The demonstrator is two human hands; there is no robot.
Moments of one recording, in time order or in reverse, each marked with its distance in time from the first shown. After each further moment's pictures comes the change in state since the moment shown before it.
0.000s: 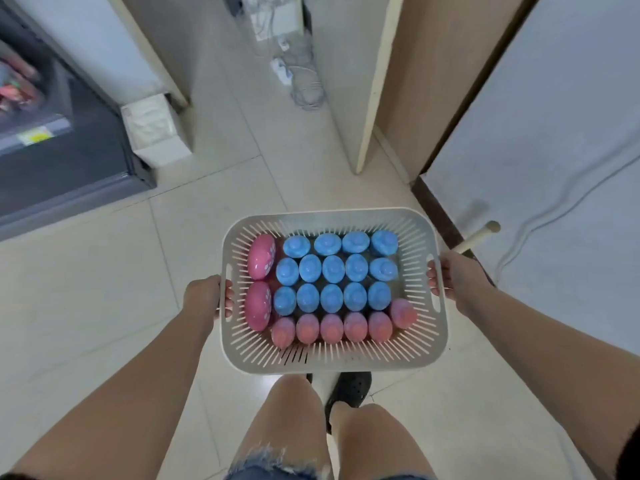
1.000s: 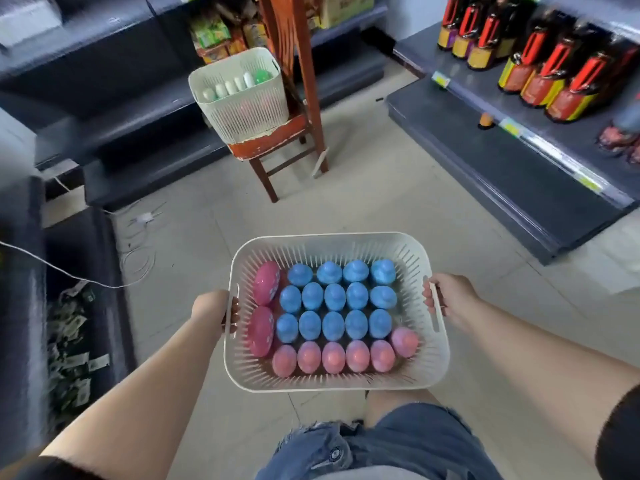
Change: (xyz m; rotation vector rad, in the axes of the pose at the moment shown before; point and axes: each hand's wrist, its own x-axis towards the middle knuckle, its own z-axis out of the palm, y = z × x) left_hand -0.114 -0.285 -0.516 -1.011 0.934 -0.597; right_hand -0.350 0.136 0.662 -1.157 -1.012 -0.324
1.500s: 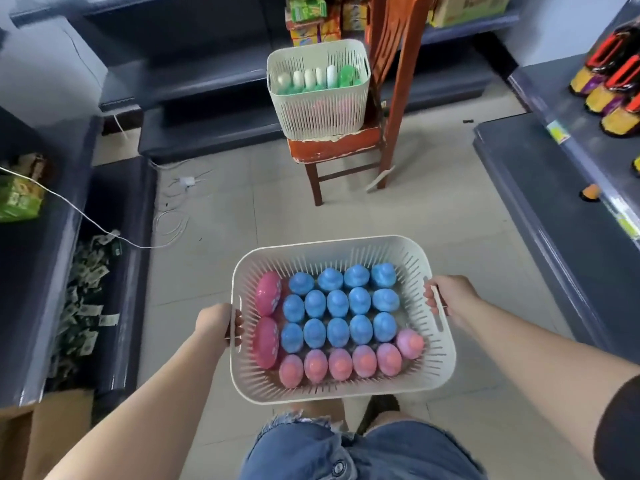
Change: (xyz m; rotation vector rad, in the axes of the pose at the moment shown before) left_hand 0.092 0.084 0.001 -0.279 0.121 -0.264; right_hand 0.142 -0.185 0.142 -0.365 -0.137 -0.033
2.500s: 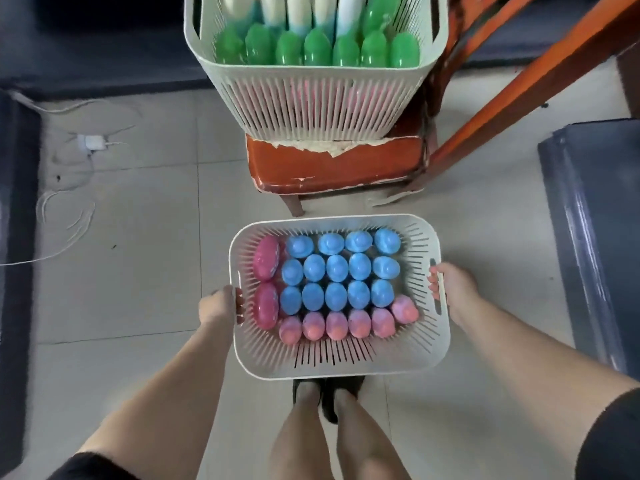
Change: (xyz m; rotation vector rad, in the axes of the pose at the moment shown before) left_hand 0.340 0.261 0.286 -0.145 0.077 -0.115; right_hand 0.445 -0.236 0.145 -0.013 0.117 0.167
